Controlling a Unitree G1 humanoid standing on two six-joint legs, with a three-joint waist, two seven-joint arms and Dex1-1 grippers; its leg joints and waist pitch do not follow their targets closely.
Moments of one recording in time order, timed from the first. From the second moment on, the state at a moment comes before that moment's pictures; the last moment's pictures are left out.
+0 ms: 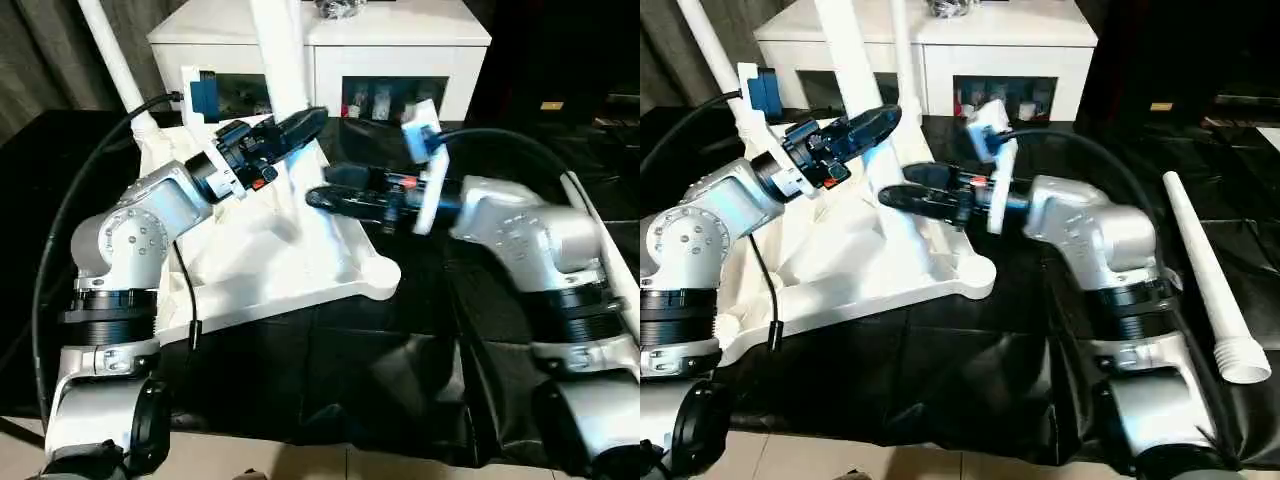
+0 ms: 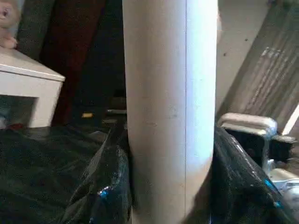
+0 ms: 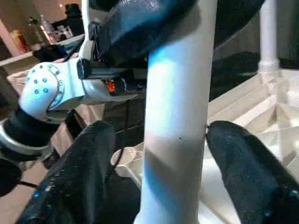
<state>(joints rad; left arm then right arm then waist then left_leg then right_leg) -0.76 0.26 0.22 0.16 -0.79 0.75 -0.74 -0.80 -0.32 0.05 0.20 0.55 0.81 1.02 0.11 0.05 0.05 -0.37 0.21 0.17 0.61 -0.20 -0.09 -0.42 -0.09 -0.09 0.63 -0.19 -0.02</state>
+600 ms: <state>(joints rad) -0.72 0.32 0.16 0.06 -0.90 0.86 -0.88 -0.81 -0.34 0.09 0.16 0.62 0.95 1.10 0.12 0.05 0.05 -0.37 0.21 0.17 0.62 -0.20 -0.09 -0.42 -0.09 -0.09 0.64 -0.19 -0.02</state>
